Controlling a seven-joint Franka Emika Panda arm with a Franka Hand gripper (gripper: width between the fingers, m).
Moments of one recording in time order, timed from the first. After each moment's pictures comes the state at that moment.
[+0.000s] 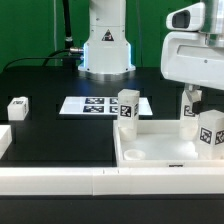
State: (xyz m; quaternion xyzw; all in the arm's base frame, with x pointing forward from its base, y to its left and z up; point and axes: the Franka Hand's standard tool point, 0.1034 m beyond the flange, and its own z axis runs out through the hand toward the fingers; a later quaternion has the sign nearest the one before) arm 0.622 0.124 0.083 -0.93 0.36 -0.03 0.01
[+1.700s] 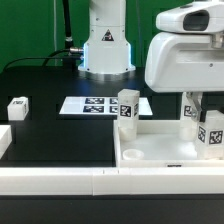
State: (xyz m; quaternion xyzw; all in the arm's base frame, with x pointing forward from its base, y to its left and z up) arm 0.626 0.110 0.083 -1.00 -0.05 -0.04 -0.01
